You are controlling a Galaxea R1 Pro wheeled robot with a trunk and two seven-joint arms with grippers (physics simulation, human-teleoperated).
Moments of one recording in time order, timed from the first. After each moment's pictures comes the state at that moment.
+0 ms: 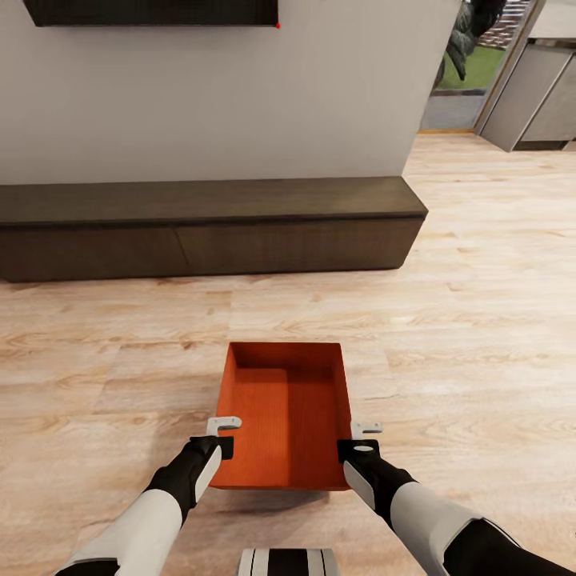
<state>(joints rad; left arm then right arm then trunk) -0.70 -0.14 0.09 -0.45 -0.06 0.40 0.20 -0.78 0.11 0.54 -0.20 -0.50 0.11 -0.37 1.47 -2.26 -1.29</state>
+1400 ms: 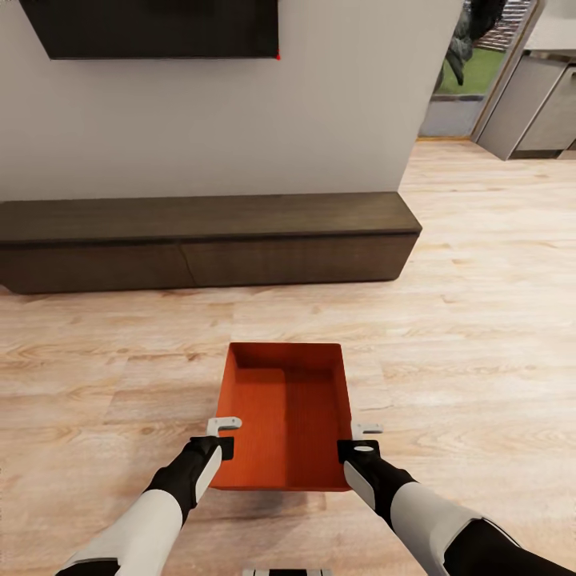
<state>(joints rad) -0.70 -0.14 0.10 -0.45 -0.06 0.40 0.20 -0.78 0.11 0.55 -0.20 -0.51 0.11 -0.37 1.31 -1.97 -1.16</state>
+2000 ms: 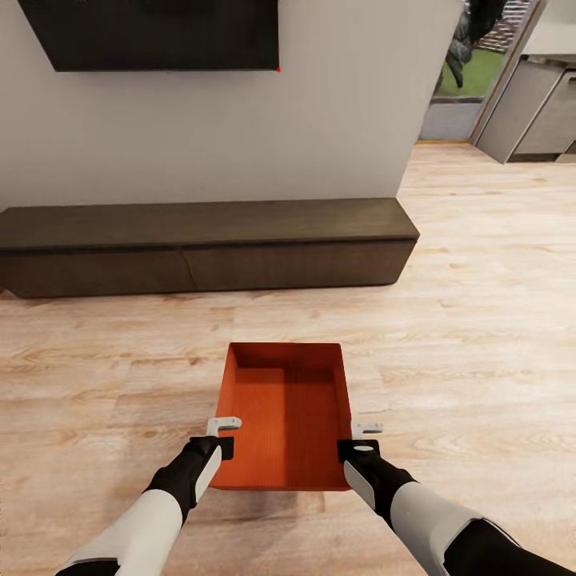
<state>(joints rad) -0.70 -0.14 0.10 -0.45 -0.06 0.40 0.20 -0.78 0.11 0.54 -0.20 -0.51 0.11 -0.37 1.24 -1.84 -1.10</state>
